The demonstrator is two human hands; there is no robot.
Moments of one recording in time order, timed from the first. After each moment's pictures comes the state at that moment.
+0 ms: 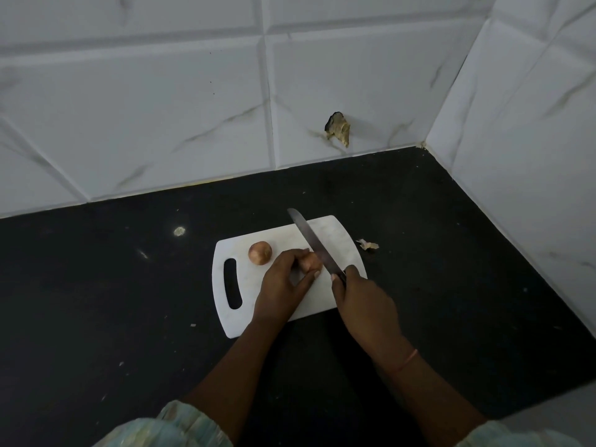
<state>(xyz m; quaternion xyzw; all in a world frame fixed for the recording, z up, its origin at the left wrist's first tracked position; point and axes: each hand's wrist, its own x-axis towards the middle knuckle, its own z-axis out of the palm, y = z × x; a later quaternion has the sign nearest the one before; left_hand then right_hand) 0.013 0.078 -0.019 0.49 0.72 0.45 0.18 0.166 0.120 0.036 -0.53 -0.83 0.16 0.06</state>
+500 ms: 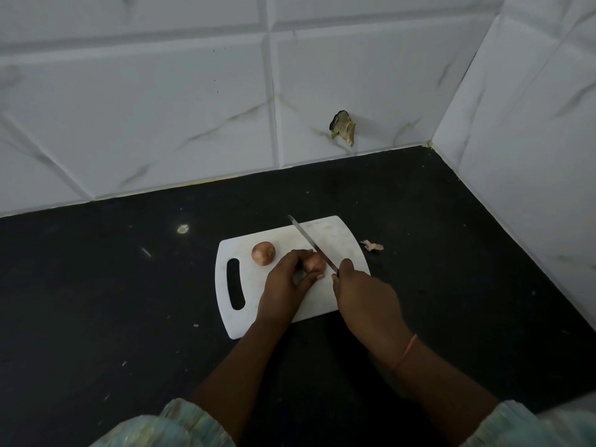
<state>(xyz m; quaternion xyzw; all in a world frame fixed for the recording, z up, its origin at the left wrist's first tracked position) 0.013 0.079 -0.020 0.48 0.71 0.47 0.22 0.153 0.130 0.051 -0.48 -0.87 0.11 -0.04</state>
